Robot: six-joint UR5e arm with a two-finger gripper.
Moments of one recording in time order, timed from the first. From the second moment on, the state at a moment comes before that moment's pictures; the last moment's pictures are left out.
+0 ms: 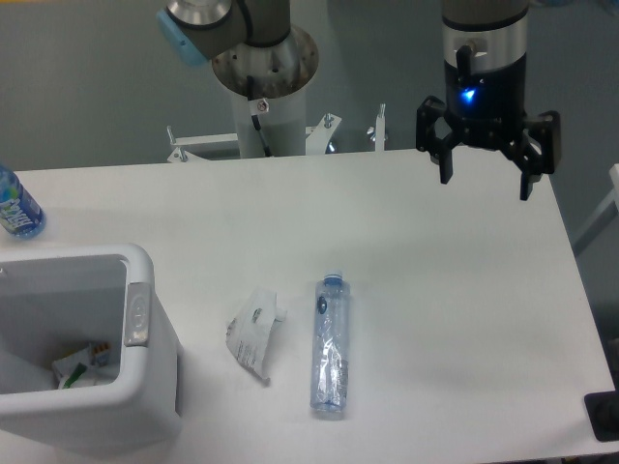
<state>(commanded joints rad) 2.65 -1.73 -1.35 -1.24 1.54 1.21</state>
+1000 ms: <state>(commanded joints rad) 2.58 -1.77 -1.42 -1.14 1.53 0.91</state>
